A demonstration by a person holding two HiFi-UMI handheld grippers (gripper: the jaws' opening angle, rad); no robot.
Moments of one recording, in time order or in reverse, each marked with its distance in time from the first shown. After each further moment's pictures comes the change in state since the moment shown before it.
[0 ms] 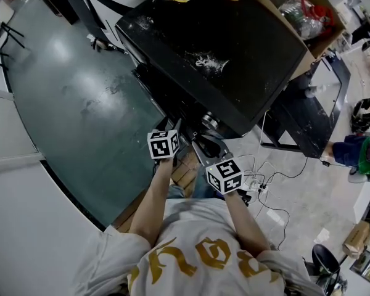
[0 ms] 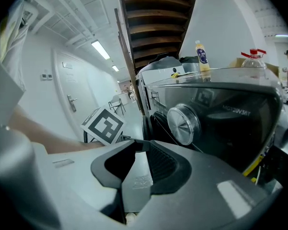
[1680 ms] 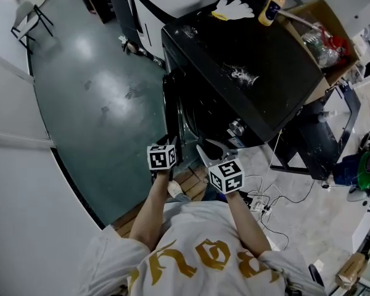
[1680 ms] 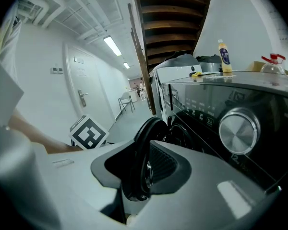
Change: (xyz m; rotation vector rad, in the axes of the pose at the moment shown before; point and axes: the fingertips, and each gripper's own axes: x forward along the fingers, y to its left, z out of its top) left arm -0.087 0.095 -0.047 -0.049 0.028 0.112; right arm 0.038 0.071 0.005 -0.094 0.022 0.092
